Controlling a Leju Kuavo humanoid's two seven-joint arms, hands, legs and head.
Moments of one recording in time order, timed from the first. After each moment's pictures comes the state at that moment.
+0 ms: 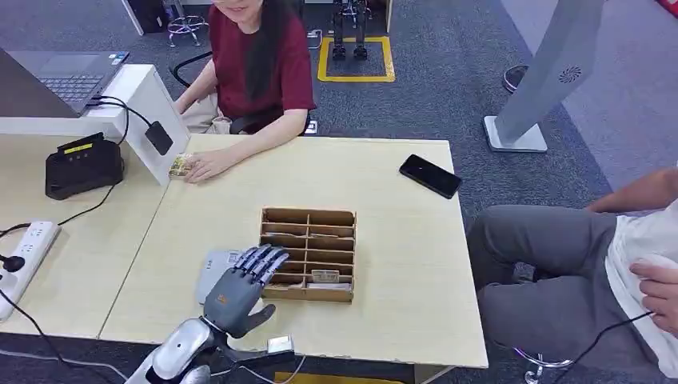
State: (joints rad) left arm -0.03 0.19 -0.45 -1.39 -1.25 0.44 -0.24; right arm -0.05 0.14 -0.83 -0.20 1.51 -0.23 -0.02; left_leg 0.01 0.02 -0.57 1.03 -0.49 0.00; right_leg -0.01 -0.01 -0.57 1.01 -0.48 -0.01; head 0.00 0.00
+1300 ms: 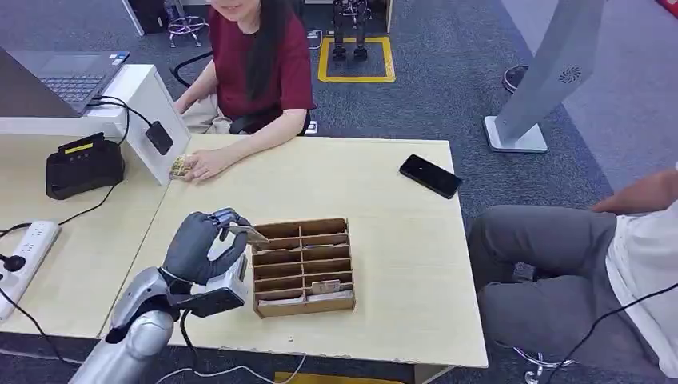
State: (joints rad) left arm -0.14 0.27 -0.32 -1.63 -0.74 0.23 -0.36; right arm -0.05 0.14 -0.86 -0.20 1.55 -0.23 -0.04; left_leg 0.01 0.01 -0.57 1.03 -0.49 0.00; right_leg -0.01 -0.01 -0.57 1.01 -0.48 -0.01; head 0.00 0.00
